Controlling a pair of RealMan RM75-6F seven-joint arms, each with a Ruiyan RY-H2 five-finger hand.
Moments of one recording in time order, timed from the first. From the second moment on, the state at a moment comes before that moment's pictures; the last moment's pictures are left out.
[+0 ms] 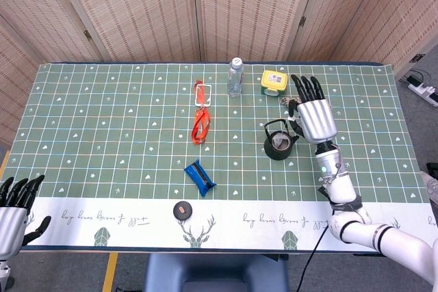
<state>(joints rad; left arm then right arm) -0.03 -1.11 -0.01 -1.61 1.61 1.59 0.14 0.68 -1.50 0.33 -1.26 -1.27 1.17 -0.28</state>
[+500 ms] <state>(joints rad) -0.03 -1.12 -0.01 -1.61 1.60 1.58 0.16 0.63 -1.51 0.22 -1.23 -1.35 1.21 -0.25</state>
